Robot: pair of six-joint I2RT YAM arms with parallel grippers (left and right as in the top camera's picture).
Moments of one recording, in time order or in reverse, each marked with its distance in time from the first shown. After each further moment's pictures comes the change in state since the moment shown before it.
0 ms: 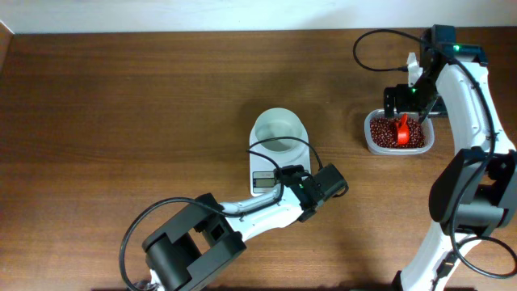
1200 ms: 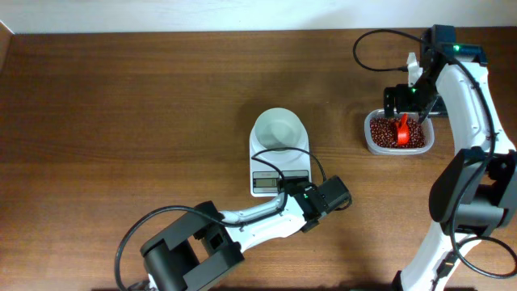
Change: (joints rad) left arm -0.055 -0.029 -0.014 -0.069 0.039 0.000; right arm 0.000 0.000 0.000 0.000 0.000 0.001
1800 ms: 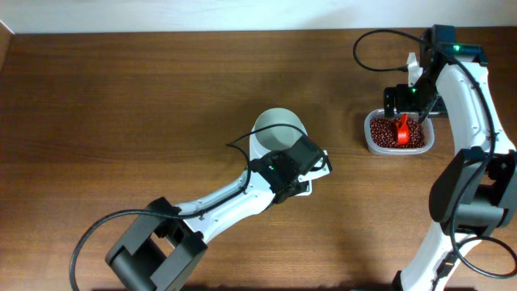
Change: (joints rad) left arm 0.210 -0.130 -0.024 0.155 0.319 0.000; right arm 0.000 0.000 0.000 0.000 0.000 -0.001
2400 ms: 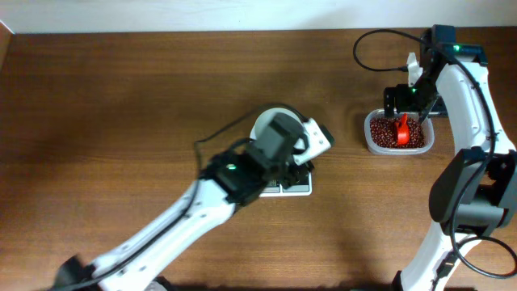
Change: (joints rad) left arm 0.078 -0.328 0.090 -0.094 0.283 -0.252; right arm 0.000 0.000 0.000 0.000 0.000 0.000
